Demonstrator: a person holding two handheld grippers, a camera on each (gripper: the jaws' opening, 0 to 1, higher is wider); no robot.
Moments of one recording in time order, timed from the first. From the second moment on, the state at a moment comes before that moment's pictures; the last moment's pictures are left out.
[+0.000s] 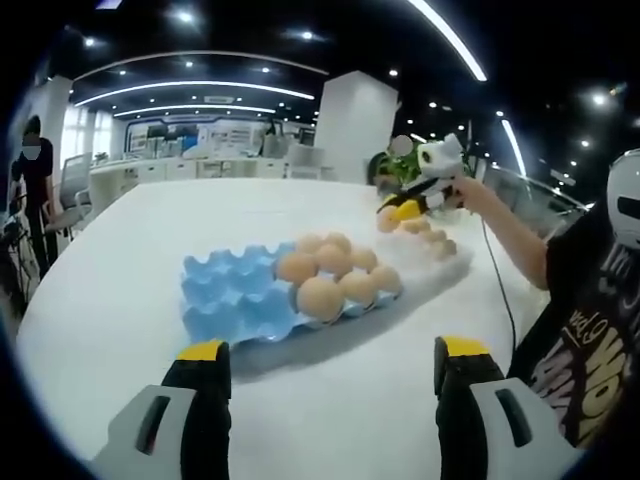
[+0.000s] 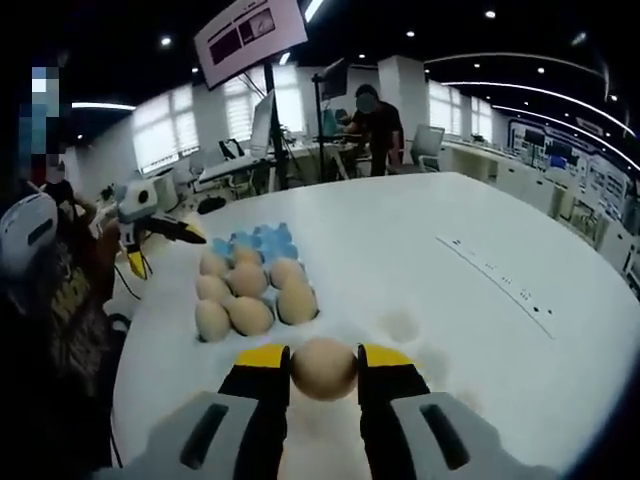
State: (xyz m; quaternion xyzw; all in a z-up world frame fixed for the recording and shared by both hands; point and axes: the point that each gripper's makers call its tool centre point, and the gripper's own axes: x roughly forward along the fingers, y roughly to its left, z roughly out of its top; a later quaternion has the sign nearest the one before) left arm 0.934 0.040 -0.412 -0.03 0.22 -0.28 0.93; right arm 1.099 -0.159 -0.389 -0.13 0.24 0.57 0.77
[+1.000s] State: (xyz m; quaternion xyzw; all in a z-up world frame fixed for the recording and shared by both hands) left arm 0.932 0.047 -0.412 -0.04 0.22 -0.28 0.94; right arm 1.074 -0.071 -0.369 -0.13 0.21 0.63 0.73
